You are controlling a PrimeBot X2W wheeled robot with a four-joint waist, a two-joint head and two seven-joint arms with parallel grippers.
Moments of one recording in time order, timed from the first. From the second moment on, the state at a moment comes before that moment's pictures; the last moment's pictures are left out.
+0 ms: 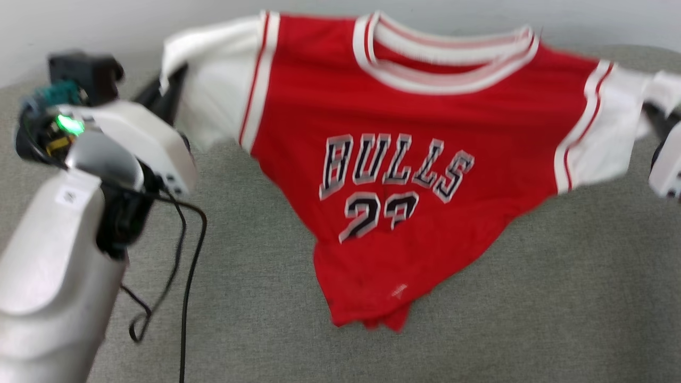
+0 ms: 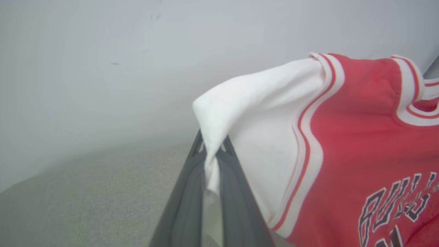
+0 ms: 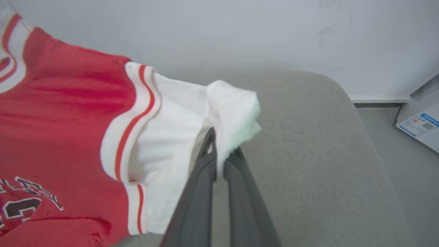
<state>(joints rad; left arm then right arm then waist) -0.66 0.45 -0.30 0.15 -0.57 0.05 0.23 -0.59 -0.30 -0.17 0.17 0.31 0.13 0.69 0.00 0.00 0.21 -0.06</state>
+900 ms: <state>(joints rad) -1.64 0.48 -0.27 0.64 -0.43 -0.08 -0.11 -1.57 -0.22 -0.17 0.50 0.10 0.13 0.28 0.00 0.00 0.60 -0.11</state>
